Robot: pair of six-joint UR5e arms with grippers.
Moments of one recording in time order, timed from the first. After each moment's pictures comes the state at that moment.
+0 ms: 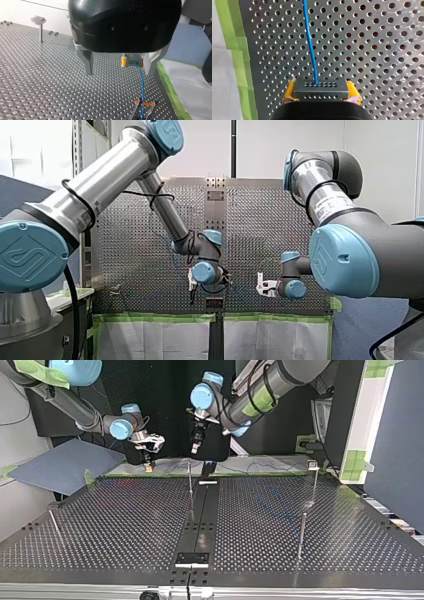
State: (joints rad) left arm -0.72 -2.29 -1.75 -2.44 -1.95 -1.72; right arm 1.84 -0.63 1.62 -0.78 1.32 1.60
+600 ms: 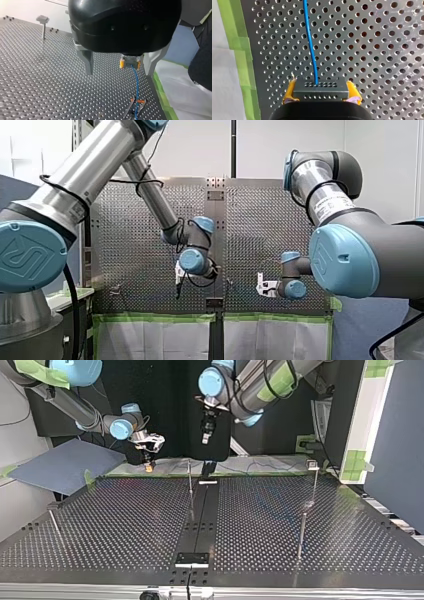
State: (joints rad) left arm -0.72 -2.13 -1.91 -2.52 -1.99 -1.75; right arm 1.84 -0.62 1.62 -0.77 1.32 1.60
